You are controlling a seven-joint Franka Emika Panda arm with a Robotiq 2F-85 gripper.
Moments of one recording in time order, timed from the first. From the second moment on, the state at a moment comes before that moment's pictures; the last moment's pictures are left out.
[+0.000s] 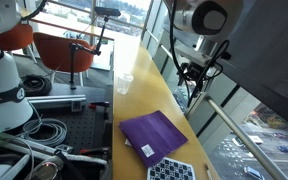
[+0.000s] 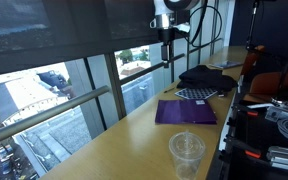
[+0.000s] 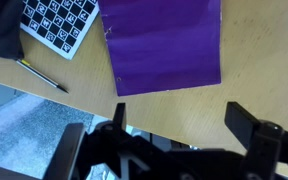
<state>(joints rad) 0.02 0.36 0.04 -1.74 -0.11 2.12 -0.23</state>
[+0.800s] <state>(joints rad) 0.00 0.07 0.02 -2.09 -0.08 2.11 0.02</state>
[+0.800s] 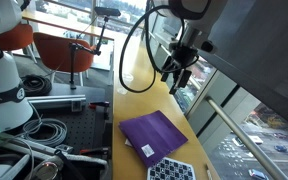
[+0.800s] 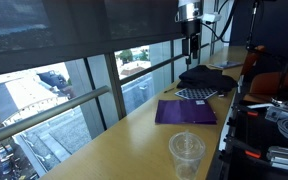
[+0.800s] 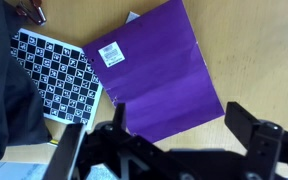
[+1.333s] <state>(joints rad) 0.00 0.03 0.02 -2.16 -0.12 2.18 0.03</state>
